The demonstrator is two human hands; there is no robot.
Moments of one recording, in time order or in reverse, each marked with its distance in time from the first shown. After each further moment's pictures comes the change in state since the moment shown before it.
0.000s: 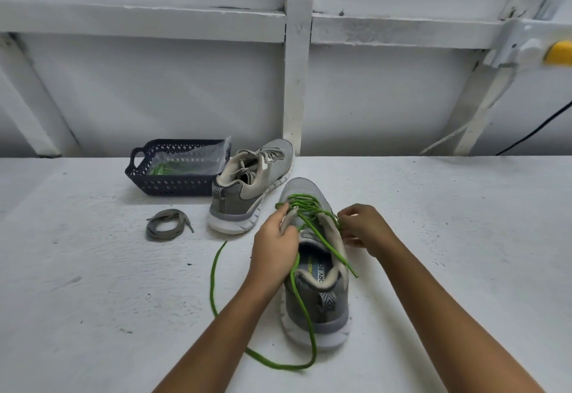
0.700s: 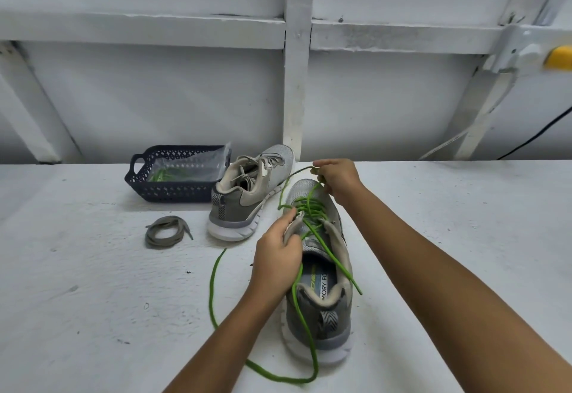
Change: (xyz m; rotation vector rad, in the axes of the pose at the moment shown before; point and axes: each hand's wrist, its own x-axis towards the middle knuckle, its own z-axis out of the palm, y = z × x) left_hand -0.002 -0.002 0.003 -0.035 0.004 0.095; right_hand 0.055 -0.080 0.023 0.290 0.104 -0.083
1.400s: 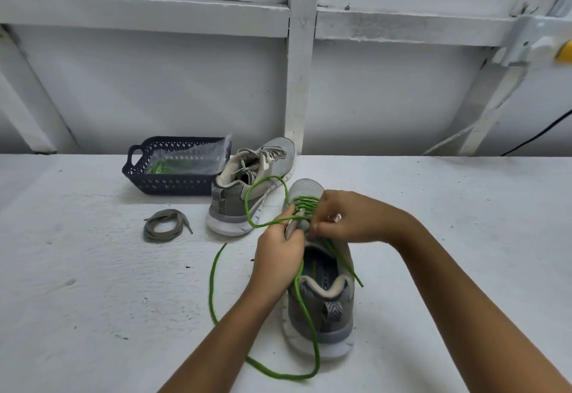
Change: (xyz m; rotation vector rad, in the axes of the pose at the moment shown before) left_hand 0.004 -0.001 0.000 0.052 -0.020 -0.049; right_hand -0.101 -0.014 -0.041 -0.984 -0.660 -0.504
